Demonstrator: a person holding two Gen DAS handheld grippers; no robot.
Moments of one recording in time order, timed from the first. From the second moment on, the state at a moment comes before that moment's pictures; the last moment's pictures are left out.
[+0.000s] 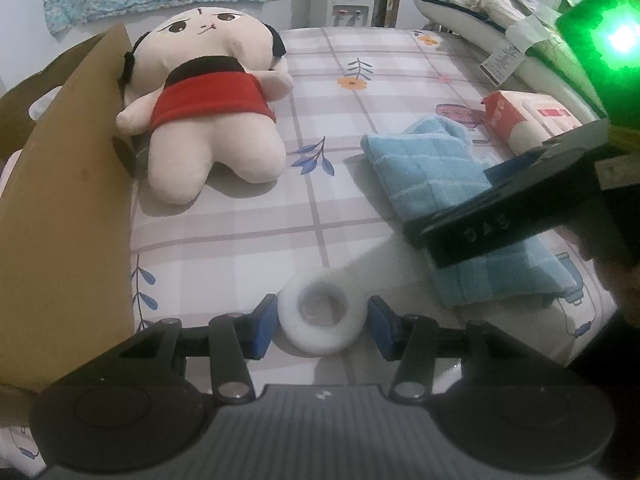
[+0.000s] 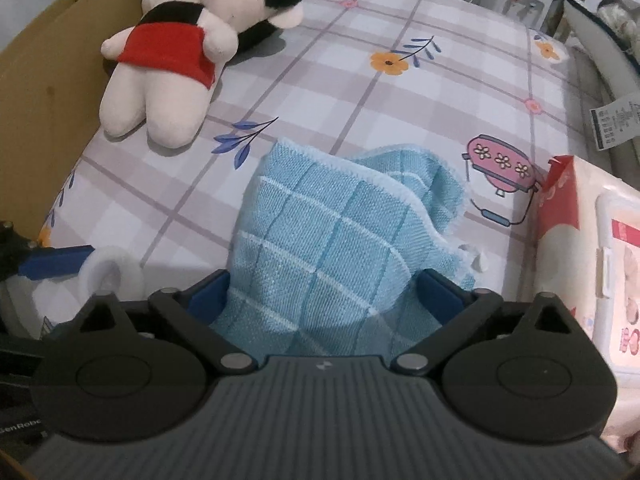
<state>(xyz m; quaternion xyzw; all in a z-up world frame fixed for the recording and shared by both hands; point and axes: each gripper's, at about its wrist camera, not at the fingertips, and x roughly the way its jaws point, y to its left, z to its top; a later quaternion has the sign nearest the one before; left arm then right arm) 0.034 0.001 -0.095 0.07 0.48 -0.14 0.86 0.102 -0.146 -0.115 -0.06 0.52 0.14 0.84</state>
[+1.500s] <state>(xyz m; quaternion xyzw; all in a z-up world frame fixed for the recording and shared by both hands) 0.036 0.236 0.032 -0.11 0.43 0.05 0.89 0.131 0.043 0.072 0.14 0.42 0.41 0.79</state>
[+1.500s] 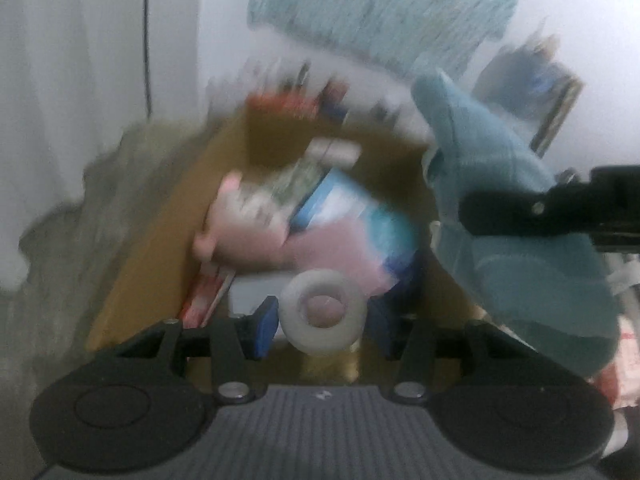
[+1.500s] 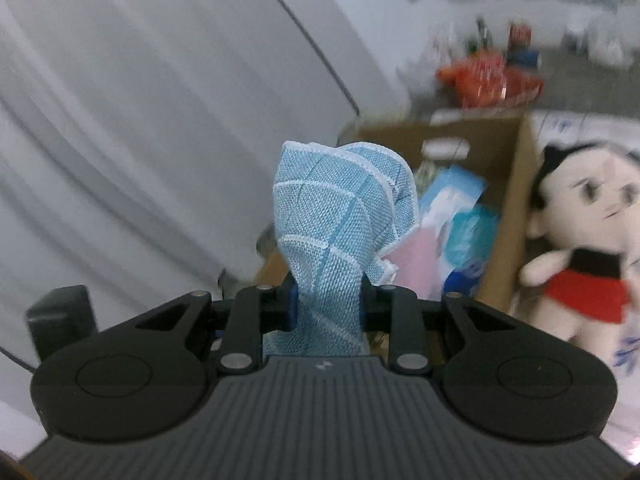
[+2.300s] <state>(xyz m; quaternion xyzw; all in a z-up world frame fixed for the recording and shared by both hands) 0.048 0.279 -0.016 -0.16 0.49 0.07 0.86 0.134 0.101 0.037 0.02 0.48 0.33 0.81</state>
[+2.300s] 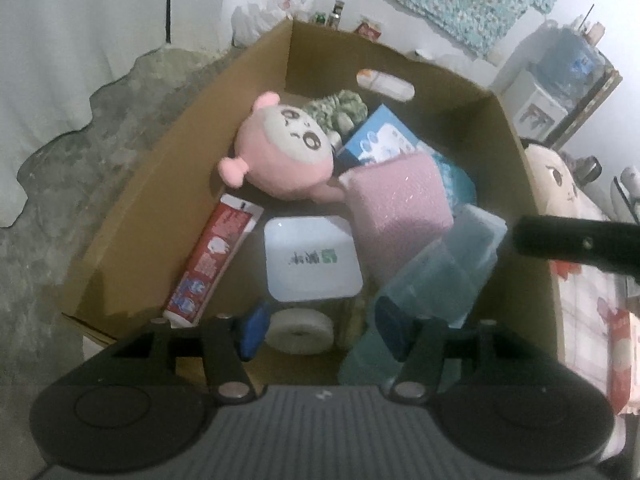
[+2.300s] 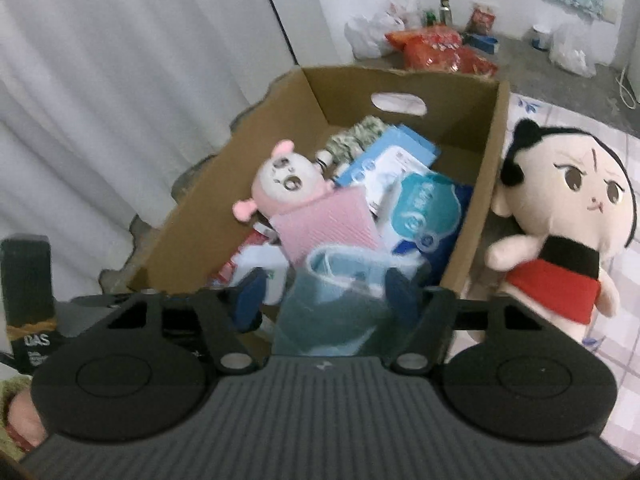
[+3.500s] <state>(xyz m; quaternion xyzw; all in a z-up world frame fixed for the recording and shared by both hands) 0.008 0.298 0.034 -0.15 0.39 0.11 0.90 0.126 0.205 -0.059 -0.34 0.61 0.34 0.63</state>
